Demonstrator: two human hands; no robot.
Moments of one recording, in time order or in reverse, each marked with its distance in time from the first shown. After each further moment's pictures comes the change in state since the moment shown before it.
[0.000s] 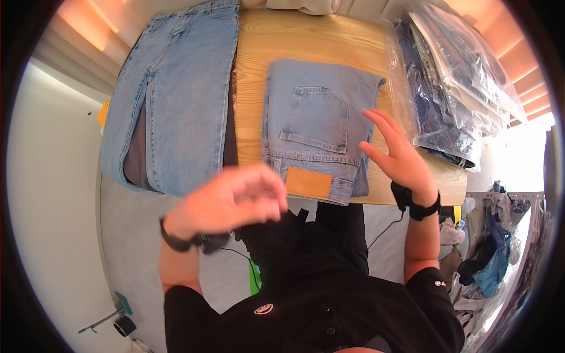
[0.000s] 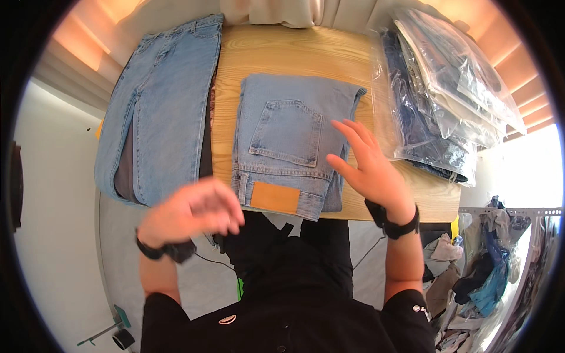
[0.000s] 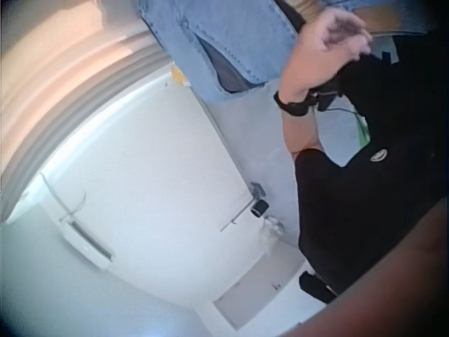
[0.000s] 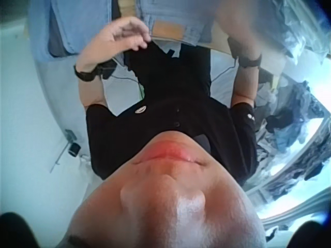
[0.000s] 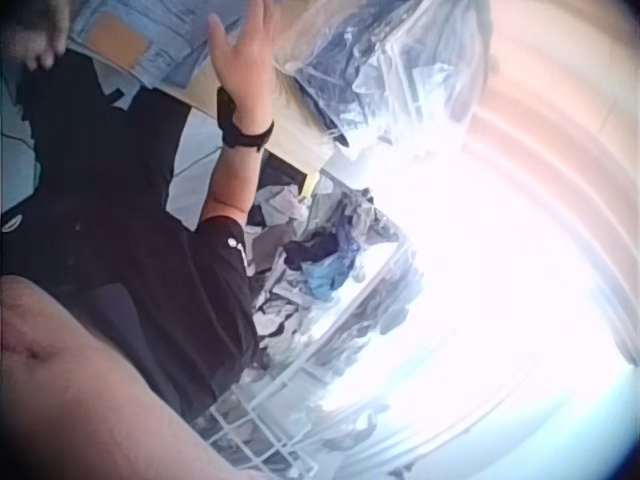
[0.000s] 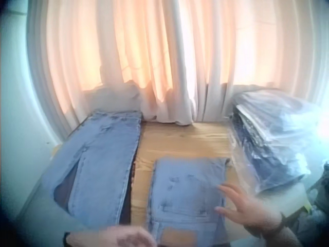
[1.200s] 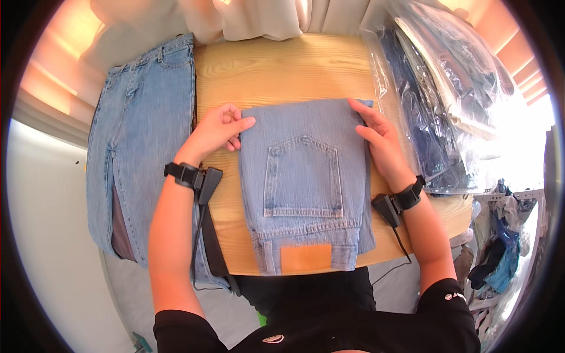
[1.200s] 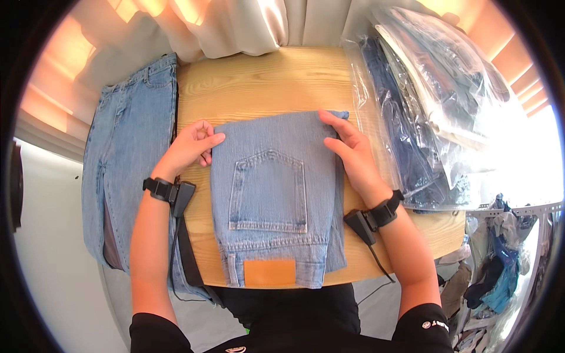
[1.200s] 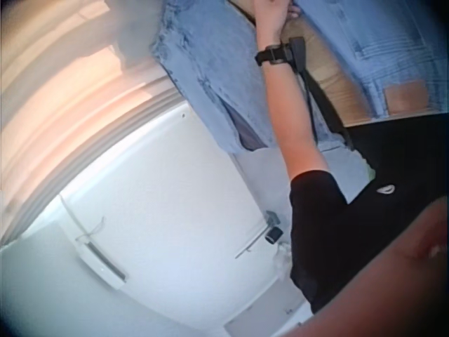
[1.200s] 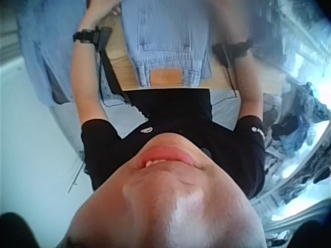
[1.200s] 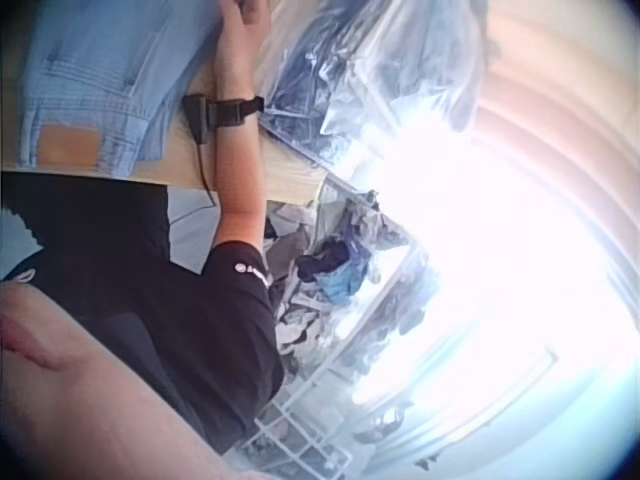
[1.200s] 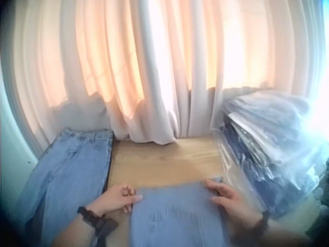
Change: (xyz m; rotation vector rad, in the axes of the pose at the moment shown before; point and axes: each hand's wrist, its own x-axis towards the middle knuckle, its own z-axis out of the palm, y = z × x) left_hand 0.198 -0.012 -0.176 0.398 0.461 -0.198; right_hand 0.101 0.112 0.044 1.016 0.213 0.141
